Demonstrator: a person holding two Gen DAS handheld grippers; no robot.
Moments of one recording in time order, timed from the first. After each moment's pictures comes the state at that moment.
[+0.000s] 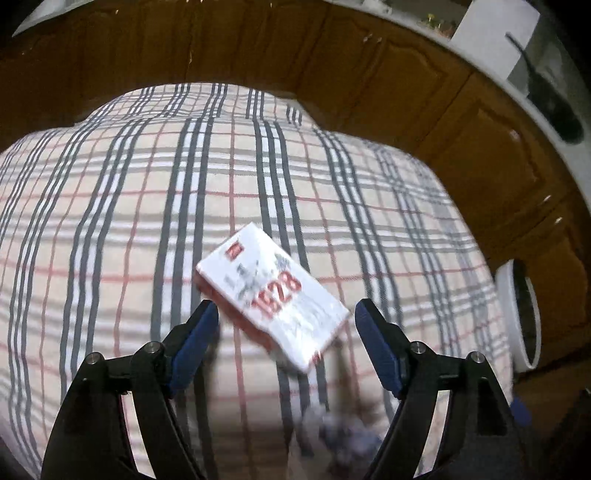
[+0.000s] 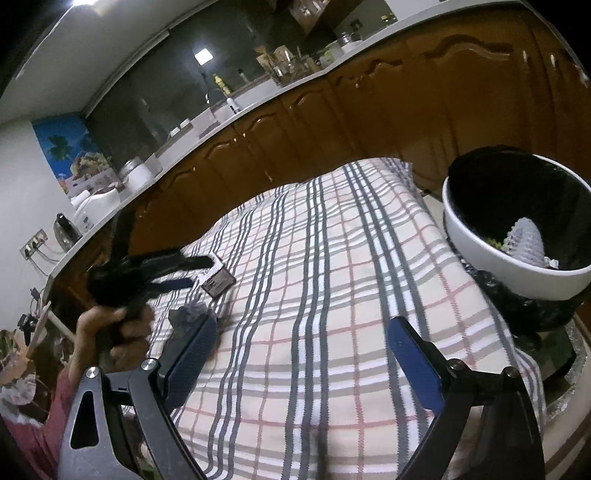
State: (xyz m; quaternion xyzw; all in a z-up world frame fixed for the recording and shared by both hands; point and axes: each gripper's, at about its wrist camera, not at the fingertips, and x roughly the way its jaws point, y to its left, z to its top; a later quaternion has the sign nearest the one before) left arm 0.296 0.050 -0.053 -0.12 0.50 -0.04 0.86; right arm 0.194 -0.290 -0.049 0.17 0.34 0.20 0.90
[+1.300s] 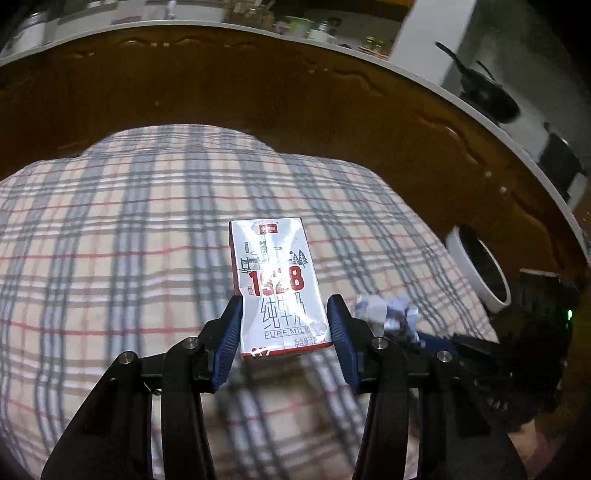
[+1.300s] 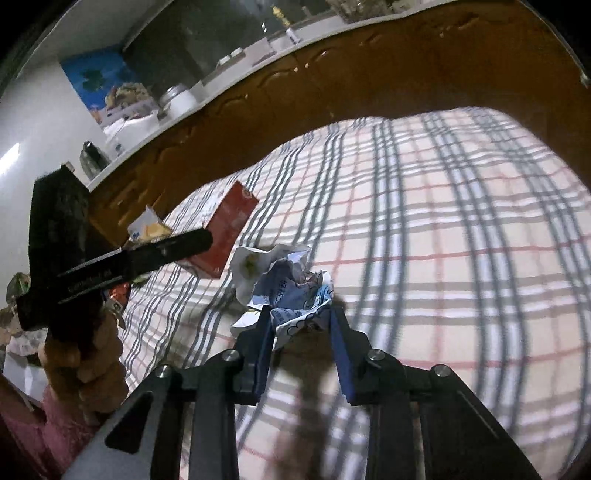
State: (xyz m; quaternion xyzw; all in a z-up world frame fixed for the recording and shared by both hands) left arm 0.193 0.078 -0.022 -0.10 0.41 -0.14 0.90; right arm 0.233 -0.177 -0.063 0.11 0.41 0.30 0.85
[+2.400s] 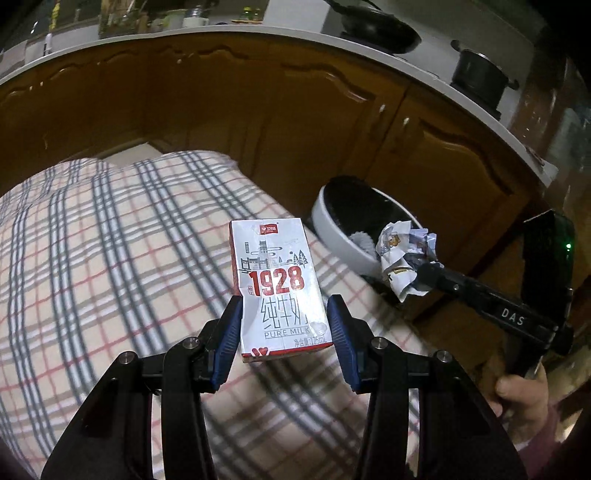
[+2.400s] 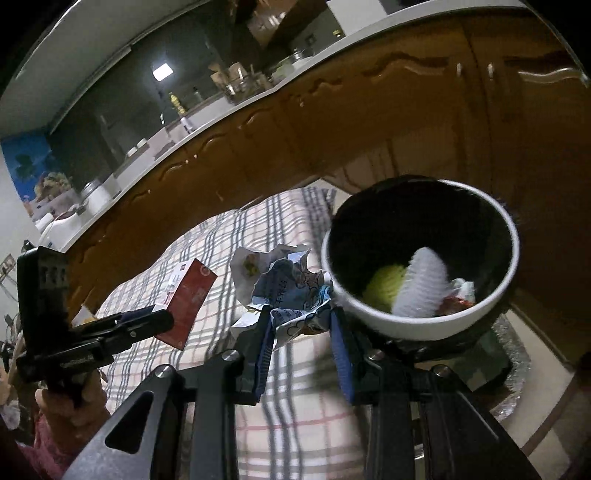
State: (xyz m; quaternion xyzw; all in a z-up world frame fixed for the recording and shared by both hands) left arm 0.207 -0.118 0.001 -0.02 0.41 -0.29 0.86; right arm 0.196 -0.387 -0.025 0.18 0.33 0.10 0.92
